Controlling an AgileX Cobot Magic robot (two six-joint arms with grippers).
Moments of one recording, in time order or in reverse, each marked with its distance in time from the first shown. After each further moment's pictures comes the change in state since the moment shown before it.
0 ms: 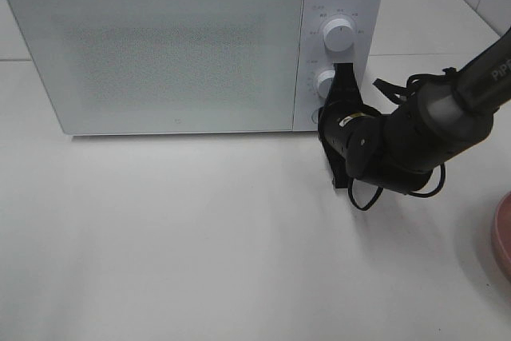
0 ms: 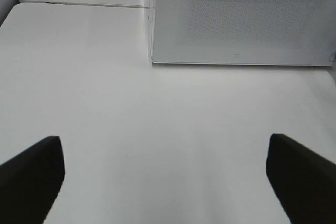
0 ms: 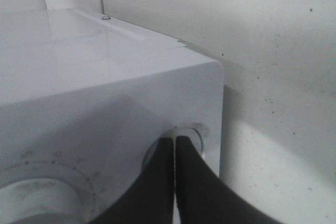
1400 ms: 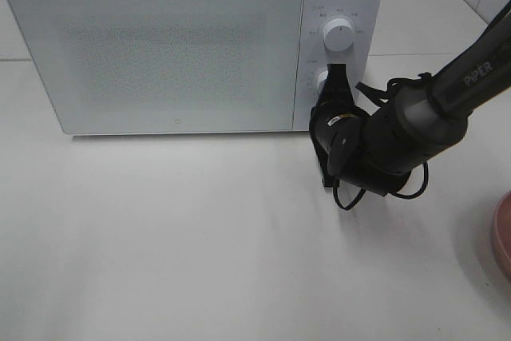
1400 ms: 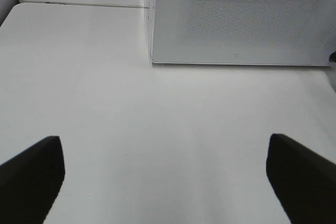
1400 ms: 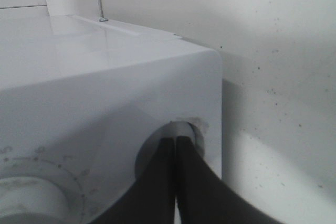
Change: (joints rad) left arm 0.000 0.000 0.000 0.000 0.000 0.000; right arm 0.028 0.044 -0.061 0.101 -0.038 -0.031
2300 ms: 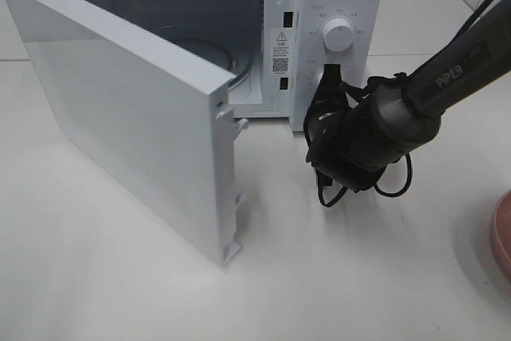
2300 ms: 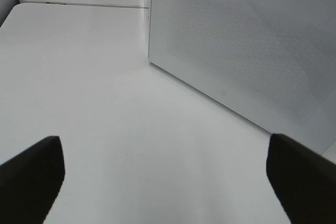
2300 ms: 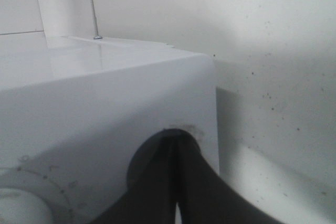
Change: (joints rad) left arm 0.000 0.000 0.000 0.000 0.000 0.000; right arm 0.023 0.047 -0.094 0.193 0.000 -0.130
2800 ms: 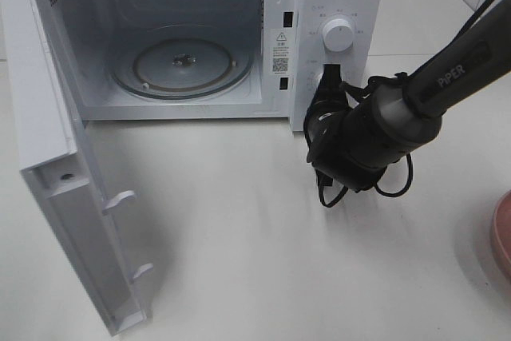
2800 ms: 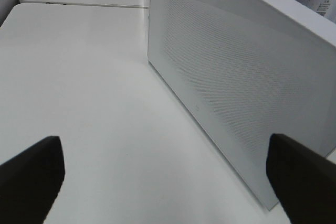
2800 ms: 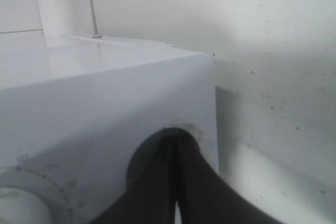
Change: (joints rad) left arm 0.000 0.000 0.000 0.000 0.000 0.000; right arm 0.004 -0.007 0.007 -0.005 0.008 0.002
